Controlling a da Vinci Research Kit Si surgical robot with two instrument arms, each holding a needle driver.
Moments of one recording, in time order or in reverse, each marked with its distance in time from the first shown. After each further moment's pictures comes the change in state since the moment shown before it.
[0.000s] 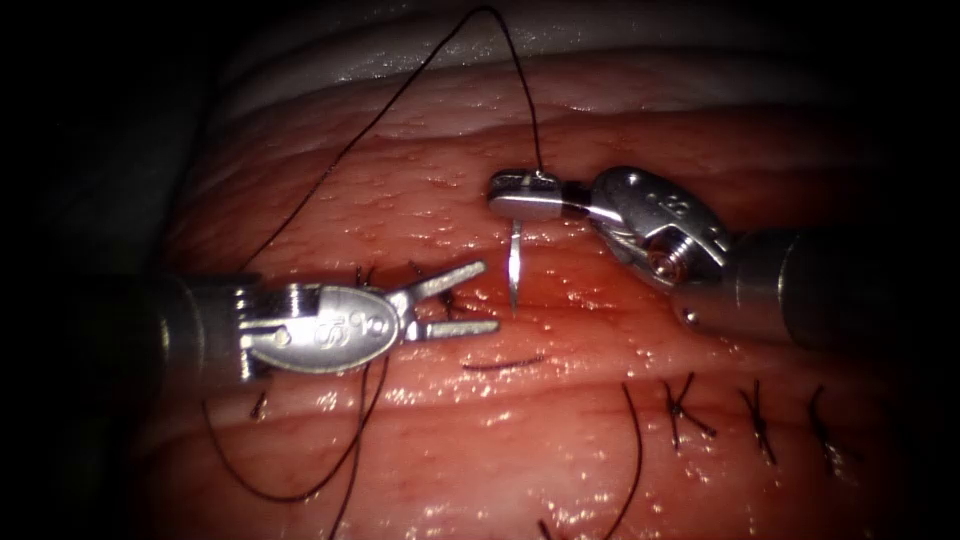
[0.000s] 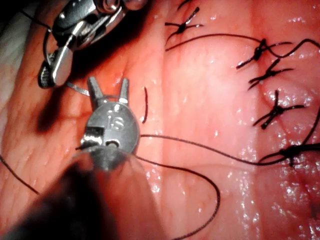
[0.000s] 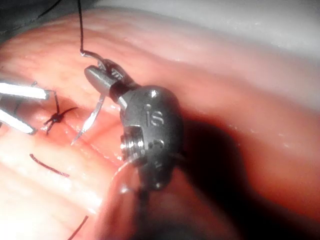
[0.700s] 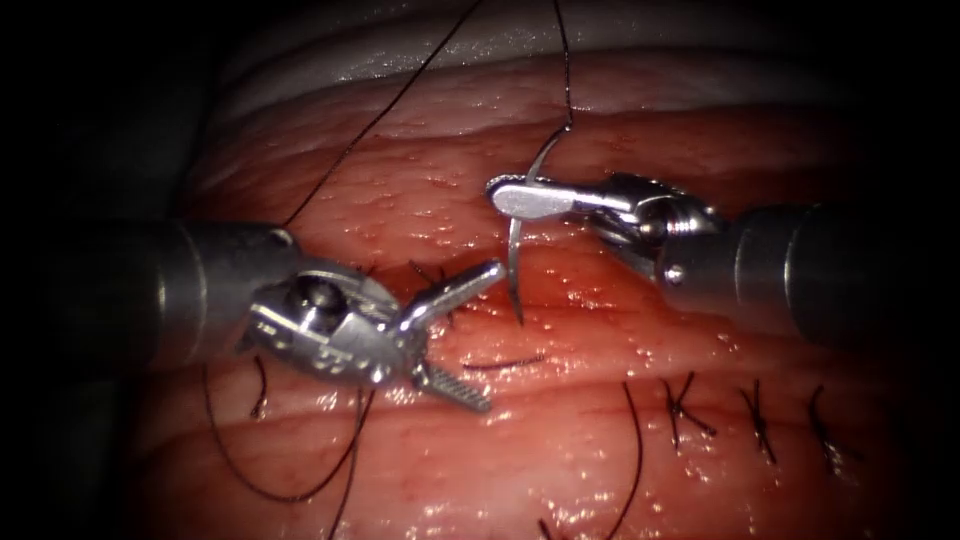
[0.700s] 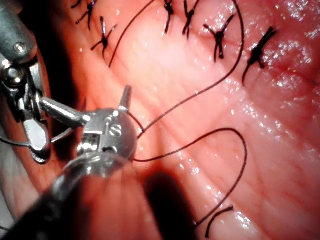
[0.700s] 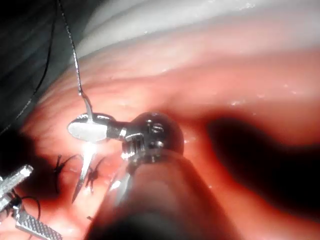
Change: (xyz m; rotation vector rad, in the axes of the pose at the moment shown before) right arm 0.001 -0.001 0.000 0.063 0.033 0.456; left arm 0.003 0.000 0.000 -0.093 0.091 0.611
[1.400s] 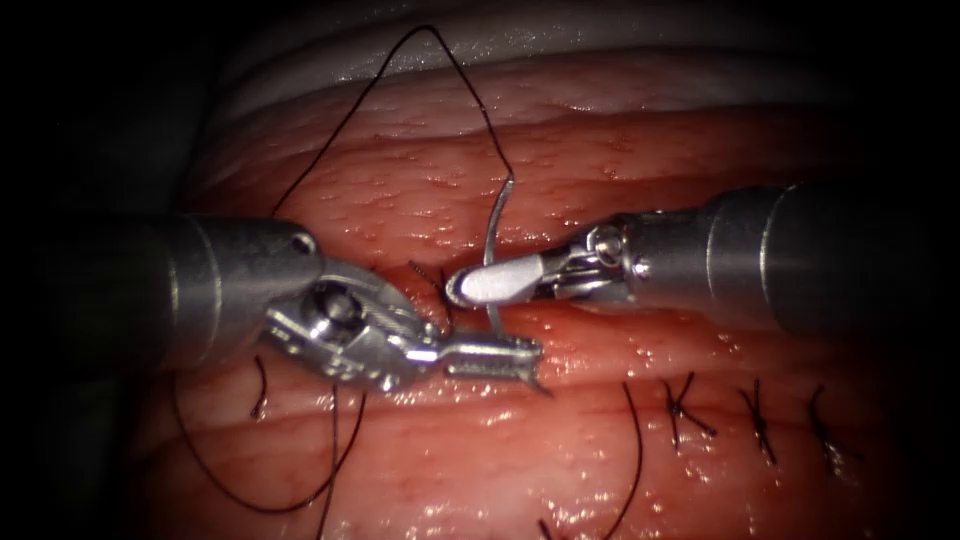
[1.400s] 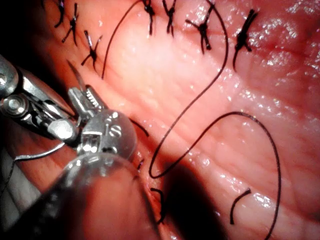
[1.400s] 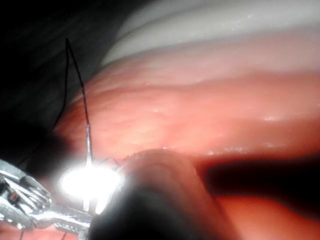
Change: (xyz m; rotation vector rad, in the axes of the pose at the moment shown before) right arm -0.003 -0.005 0.001 0.407 -0.216 0.672; left arm 0.003 -0.001 0.001 -0.029 0.203 0.221
